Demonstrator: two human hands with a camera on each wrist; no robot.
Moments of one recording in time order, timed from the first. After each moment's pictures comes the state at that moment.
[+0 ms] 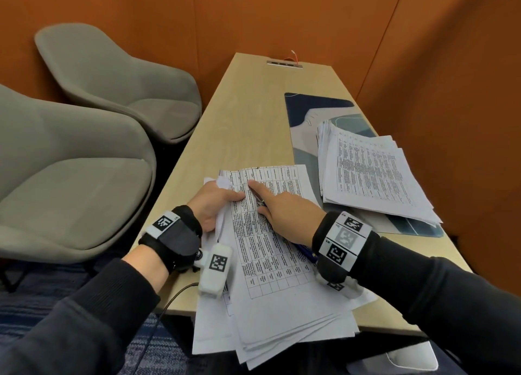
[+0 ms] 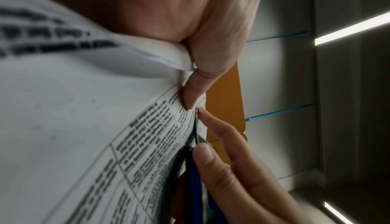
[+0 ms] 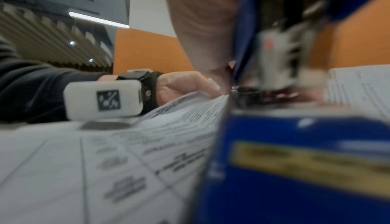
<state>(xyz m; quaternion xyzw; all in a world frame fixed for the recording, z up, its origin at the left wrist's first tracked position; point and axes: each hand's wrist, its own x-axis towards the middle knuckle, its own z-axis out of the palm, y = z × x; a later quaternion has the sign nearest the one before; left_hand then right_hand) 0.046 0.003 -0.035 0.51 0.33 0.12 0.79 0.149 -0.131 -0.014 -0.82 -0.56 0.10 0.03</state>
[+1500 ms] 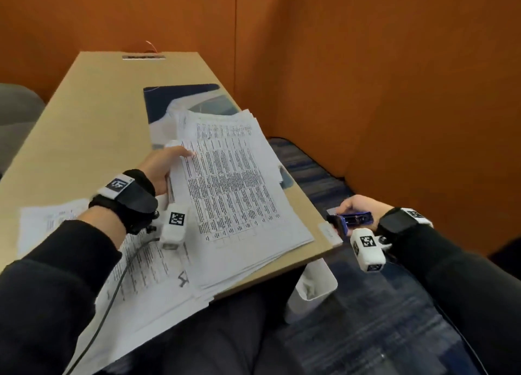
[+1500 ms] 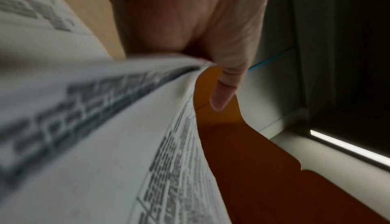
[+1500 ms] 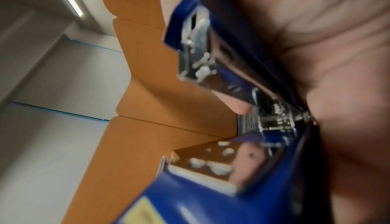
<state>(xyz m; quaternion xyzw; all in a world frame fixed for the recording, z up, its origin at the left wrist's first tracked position) 0.208 -0.105 0.009 0.62 0.28 0.06 0.73 0.332 -0.486 -0.038 -0.73 0.19 0.38 0.53</state>
